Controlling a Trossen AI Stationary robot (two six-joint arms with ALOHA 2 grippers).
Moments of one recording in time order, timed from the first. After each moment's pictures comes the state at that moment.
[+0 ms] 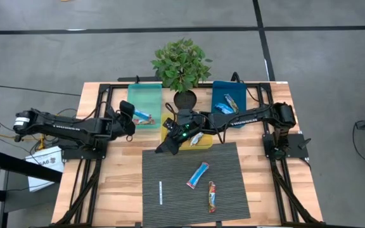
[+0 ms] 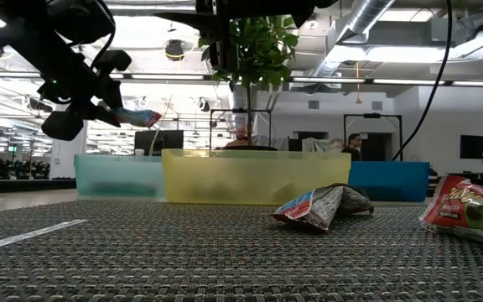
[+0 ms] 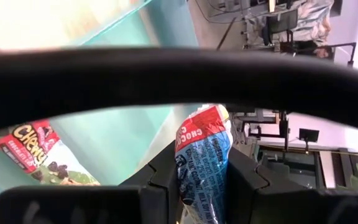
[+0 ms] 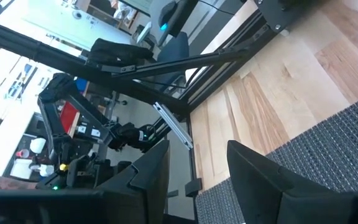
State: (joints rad) left arm 0.03 0.94 0.45 -0.39 -0.98 -2.26; right arm 0.03 1.90 1.47 0.08 -0.46 0.86
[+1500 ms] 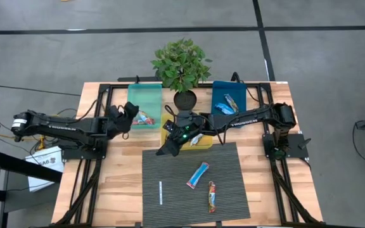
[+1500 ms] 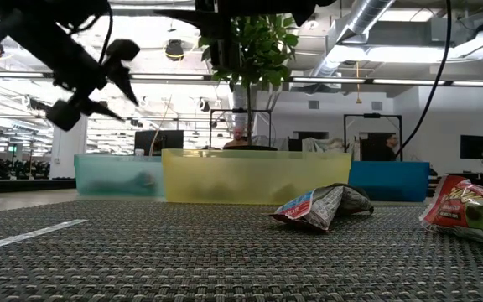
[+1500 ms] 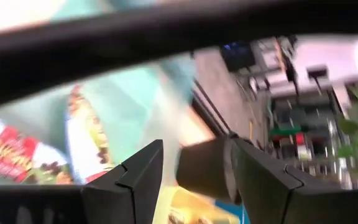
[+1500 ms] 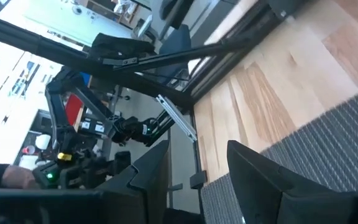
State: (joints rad) left arm 0.03 0.87 0.45 -0.29 -0.89 -1.86; right arm 0.04 1.90 1.47 0.07 -0.48 0.89
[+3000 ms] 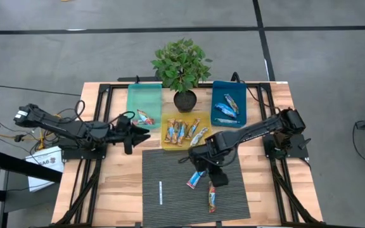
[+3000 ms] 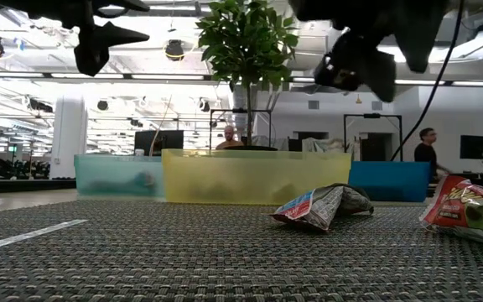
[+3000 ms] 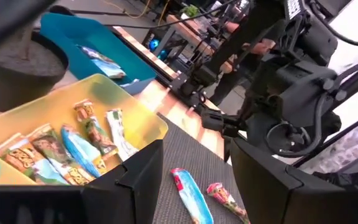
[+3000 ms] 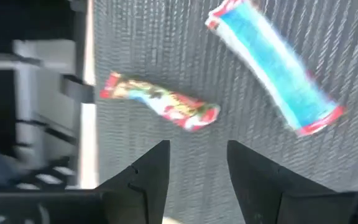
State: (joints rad) left arm -0.24 0.69 0.45 0.10 -0.38 -0.72; right arm 0.26 1.84 1.47 -1.04 -0.42 0.05
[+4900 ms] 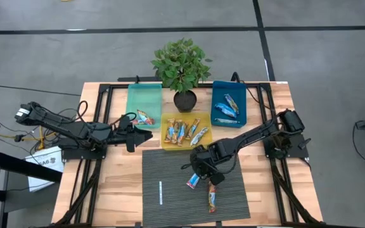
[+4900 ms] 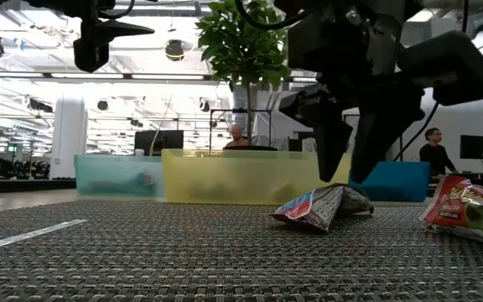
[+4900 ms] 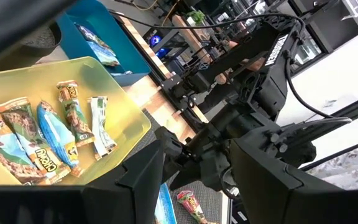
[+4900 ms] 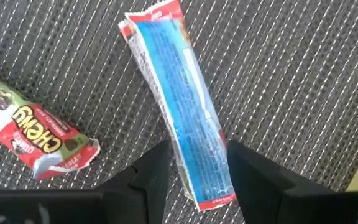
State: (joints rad) left arm -0.28 0.77 0.49 0.12 -0.43 -0.94; right arm 0.29 1.86 1.20 -0.59 -0.10 -0.29
